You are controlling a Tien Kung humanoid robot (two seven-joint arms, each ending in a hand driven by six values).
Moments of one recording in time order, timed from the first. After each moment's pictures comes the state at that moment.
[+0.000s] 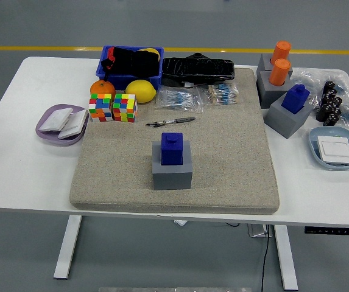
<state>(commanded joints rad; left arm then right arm) -0.47 0.71 -0.96 -0.95 1.26 0.28 -0.10 -0.07 -0.47 1.34 0.42 -1.28 0.23 -0.09</state>
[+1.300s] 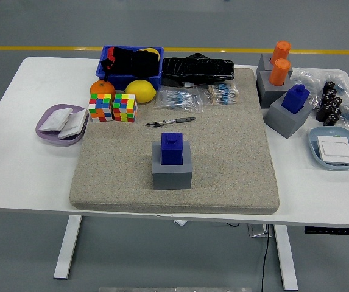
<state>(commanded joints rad) -0.48 0.72 -0.96 -0.96 1.24 0.28 -0.11 -0.06 -0.48 1.32 0.43 -1.27 0.23 -0.09</state>
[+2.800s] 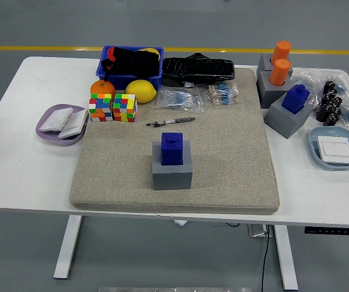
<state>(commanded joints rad) -0.50 0.72 -0.91 -0.97 1.22 0.27 -0.10 -0.08 -0.49 1.32 0.43 -1.27 0.23 -0.09</state>
